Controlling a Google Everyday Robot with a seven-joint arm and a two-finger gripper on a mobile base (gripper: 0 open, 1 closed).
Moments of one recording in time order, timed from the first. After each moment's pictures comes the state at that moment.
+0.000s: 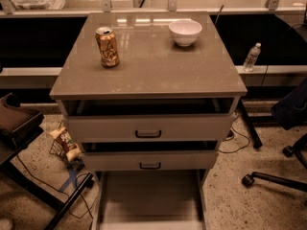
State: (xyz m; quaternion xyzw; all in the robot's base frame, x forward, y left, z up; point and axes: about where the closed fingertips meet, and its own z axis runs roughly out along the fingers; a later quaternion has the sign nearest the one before) arm 0.288 -0.205 0.292 -0.48 0.77 0.23 0.35
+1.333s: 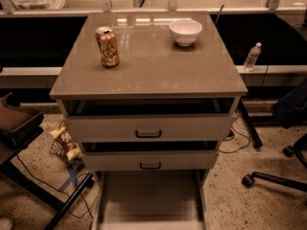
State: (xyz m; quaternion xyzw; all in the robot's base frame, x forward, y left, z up) arm 0.309 -0.156 0.157 -0.47 0.77 0.27 0.34
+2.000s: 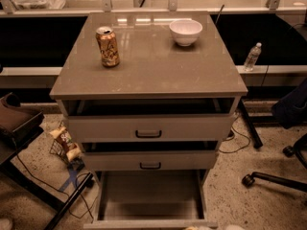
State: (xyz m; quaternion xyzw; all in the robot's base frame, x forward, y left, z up) arm 0.363 -0.139 0.154 -0.50 0.75 0.26 0.35
